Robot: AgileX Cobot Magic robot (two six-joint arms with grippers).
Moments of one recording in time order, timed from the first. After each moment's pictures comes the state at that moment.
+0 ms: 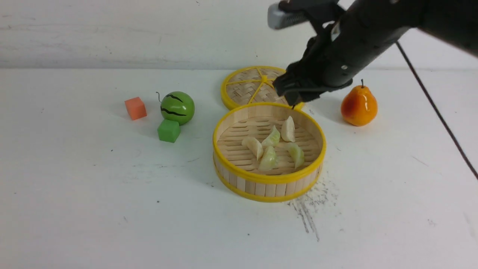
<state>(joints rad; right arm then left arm) 0.50 1.72 -1.72 0.08 0.94 0.00 -0.58 0.19 -0.66 0.01 1.08 -0.28</state>
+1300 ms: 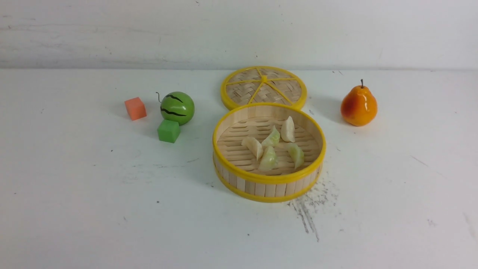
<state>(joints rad) 0.50 0.51 -0.79 0.24 0.43 -0.14 -0.58 0.08 -0.58 0.07 0.84 -0.34</state>
